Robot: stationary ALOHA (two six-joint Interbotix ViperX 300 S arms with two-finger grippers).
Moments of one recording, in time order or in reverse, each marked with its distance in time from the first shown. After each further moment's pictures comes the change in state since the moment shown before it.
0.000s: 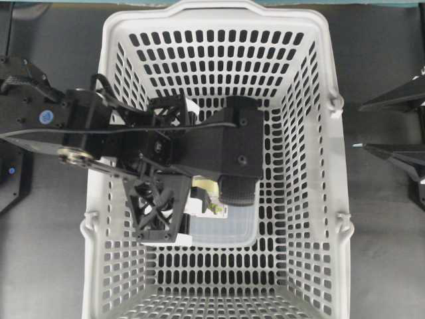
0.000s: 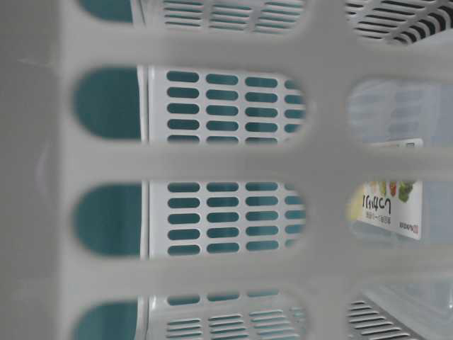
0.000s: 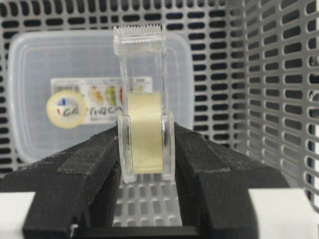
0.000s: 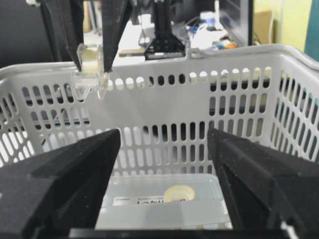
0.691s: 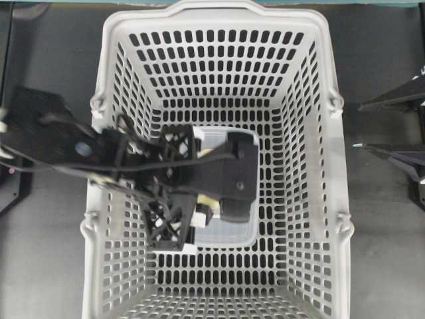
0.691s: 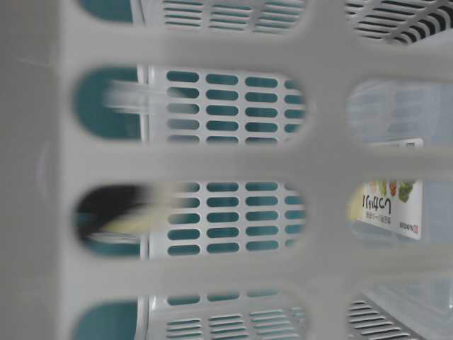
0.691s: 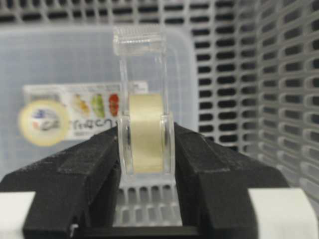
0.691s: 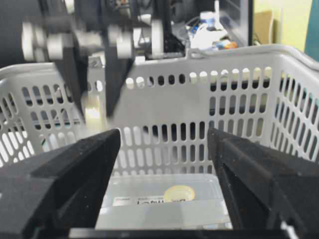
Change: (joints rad) left arm -0.006 -0.009 0.150 0.000 -0.160 0.000; right arm 0.000 0.002 -0.002 0.000 0.000 0.000
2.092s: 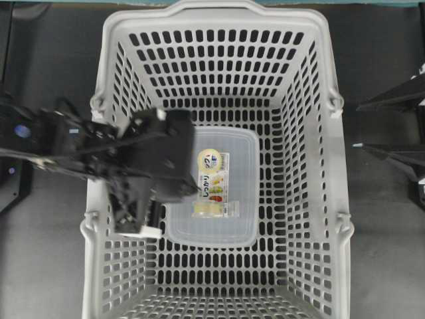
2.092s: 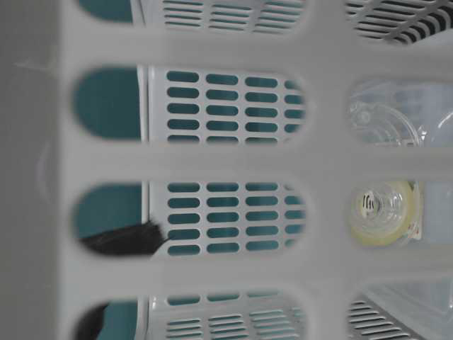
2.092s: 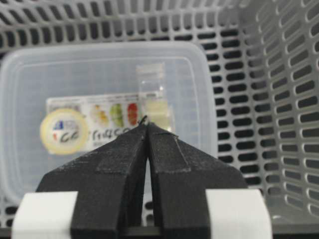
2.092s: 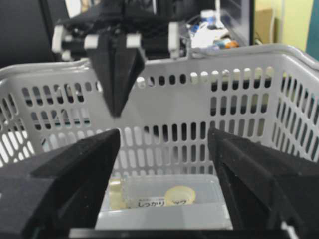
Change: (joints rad) left arm 0.023 -0.176 0.380 -0.002 -0.408 0.069; right arm 0.002 0.014 -0.011 0.000 0.000 0.005
